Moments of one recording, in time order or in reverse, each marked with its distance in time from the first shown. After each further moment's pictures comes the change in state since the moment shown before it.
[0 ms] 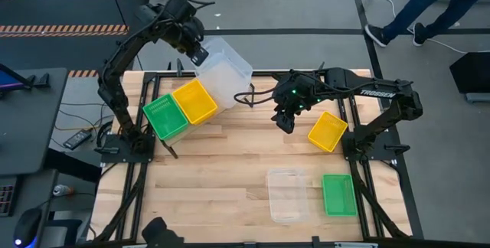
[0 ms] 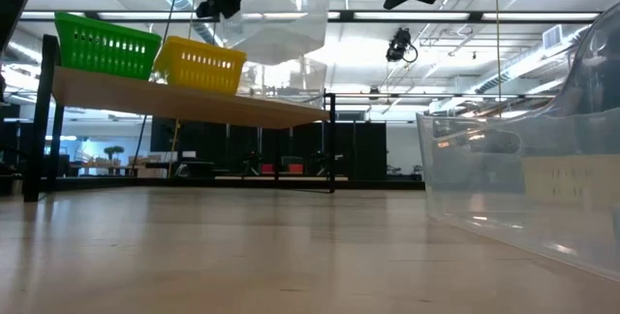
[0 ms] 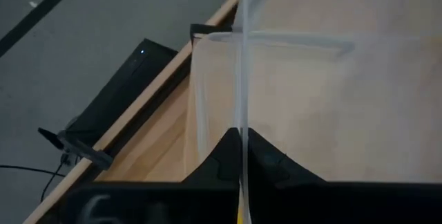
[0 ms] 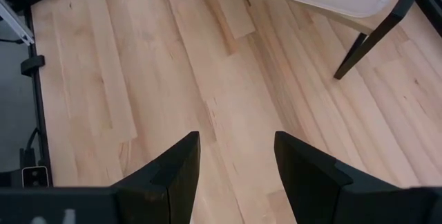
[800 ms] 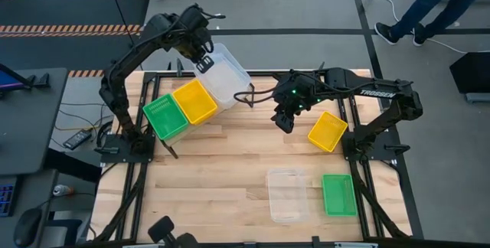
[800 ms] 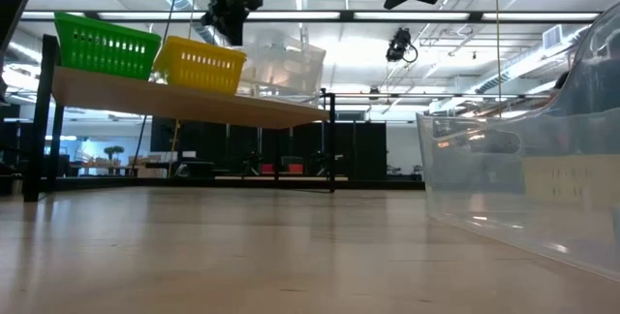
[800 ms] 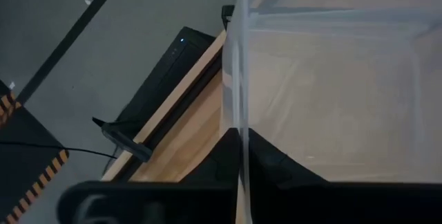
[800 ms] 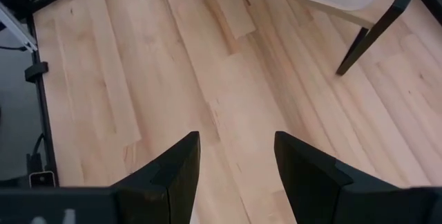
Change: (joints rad) left arm -0.065 0.000 -0.142 0.083 -0.210 0.022; right arm 0.001 0.000 0.000 0.002 0.000 0.036
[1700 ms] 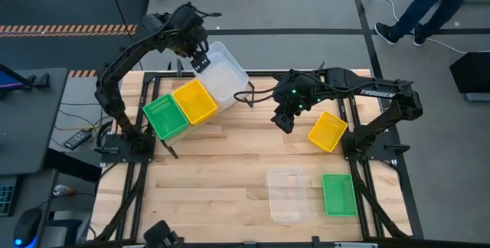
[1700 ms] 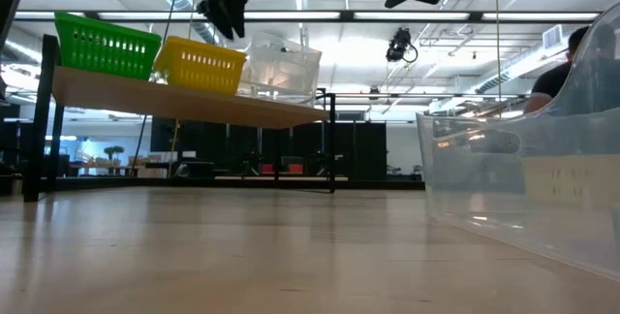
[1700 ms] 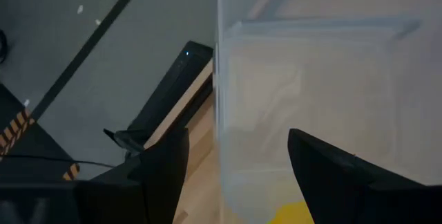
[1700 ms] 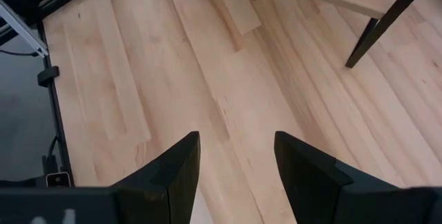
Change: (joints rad) left arm -0.019 -0.048 0.015 -0.005 -0.021 0.030; right arm -0.002 0.000 0.000 -0.002 -0.031 0.046
